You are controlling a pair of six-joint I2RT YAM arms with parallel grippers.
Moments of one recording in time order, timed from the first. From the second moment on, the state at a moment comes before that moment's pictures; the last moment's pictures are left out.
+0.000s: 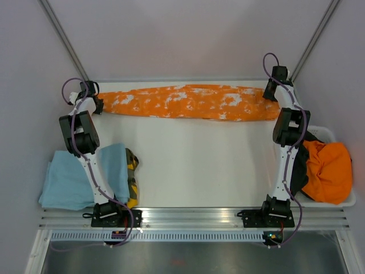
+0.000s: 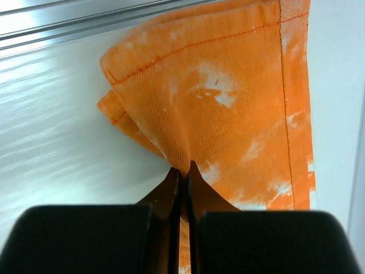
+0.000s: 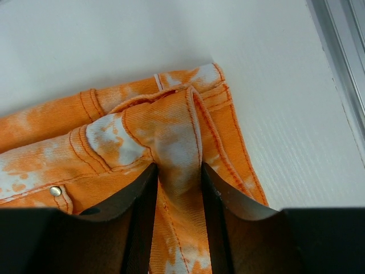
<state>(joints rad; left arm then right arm) 0.28 2.32 1.80 -0.37 -0.24 -1.08 -0.17 2.56 2.25 -0.56 0.21 0.22</state>
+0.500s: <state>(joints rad) 0.28 2.16 1.63 -0.46 -0.30 -0.93 -0.23 2.50 2.23 -0.60 -0.04 0.12</state>
